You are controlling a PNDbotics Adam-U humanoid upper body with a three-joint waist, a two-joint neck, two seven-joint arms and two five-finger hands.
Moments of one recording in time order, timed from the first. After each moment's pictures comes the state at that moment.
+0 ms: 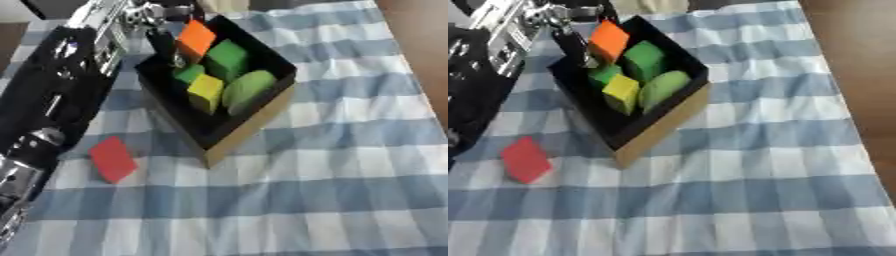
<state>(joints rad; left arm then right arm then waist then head) -1.26 0.28 -0.27 -0.96 -1.04 -0.19 -0.70 0.04 -0.22 -0.47 -1.98 -0.67 -0.35 0.81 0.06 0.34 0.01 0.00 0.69</state>
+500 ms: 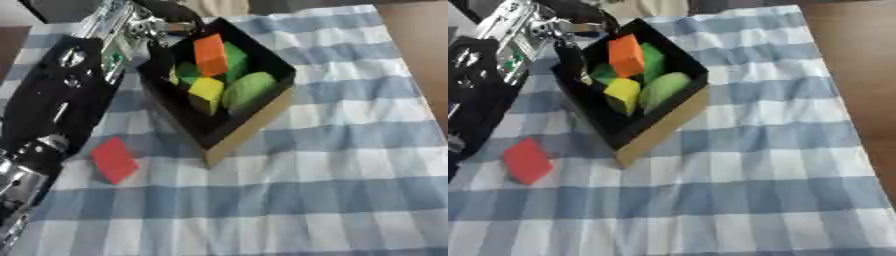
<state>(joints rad) -1.25 0.27 -0.27 -0.95 -1.05 -0.23 -0.71 0.04 -0.22 -0.47 -1.98 -0.67 -0.35 0.81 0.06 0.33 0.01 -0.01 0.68</state>
